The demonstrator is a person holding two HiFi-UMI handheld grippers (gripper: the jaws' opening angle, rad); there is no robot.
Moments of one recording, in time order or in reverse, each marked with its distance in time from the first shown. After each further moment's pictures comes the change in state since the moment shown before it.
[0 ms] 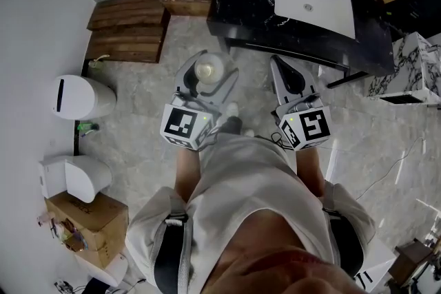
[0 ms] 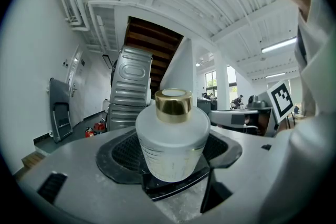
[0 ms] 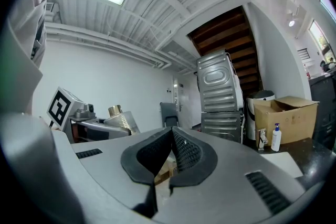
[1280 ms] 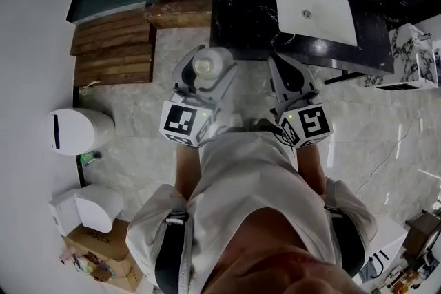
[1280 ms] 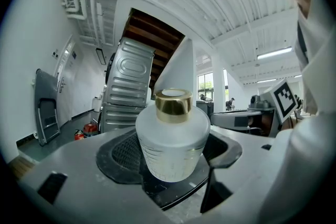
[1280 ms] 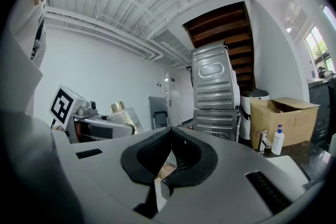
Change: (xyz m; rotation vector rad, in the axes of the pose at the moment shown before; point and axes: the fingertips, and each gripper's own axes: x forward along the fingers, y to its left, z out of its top) left arm 0.084 0.128 0.007 -0.013 -0.003 -0.119; right arm 0.135 -0.024 -0.008 -0.020 0.060 -0.123
